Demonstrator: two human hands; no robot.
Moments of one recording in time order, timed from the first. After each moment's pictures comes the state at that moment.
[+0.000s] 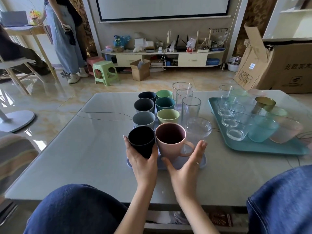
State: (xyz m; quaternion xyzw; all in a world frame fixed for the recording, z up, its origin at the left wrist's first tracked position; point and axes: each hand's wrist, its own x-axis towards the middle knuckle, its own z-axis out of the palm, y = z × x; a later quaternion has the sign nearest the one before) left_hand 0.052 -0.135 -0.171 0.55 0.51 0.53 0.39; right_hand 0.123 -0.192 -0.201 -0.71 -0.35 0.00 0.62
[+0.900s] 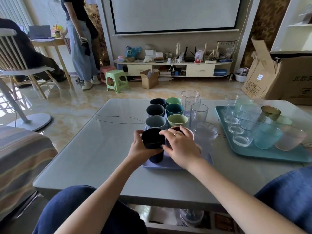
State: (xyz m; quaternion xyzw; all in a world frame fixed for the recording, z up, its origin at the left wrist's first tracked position) left_hand -0.005 -0.091 -0.130 0.70 0.45 0.33 0.45; right_hand 0.138 -0.165 -0.113 -0.68 -0.69 -0.07 0.23
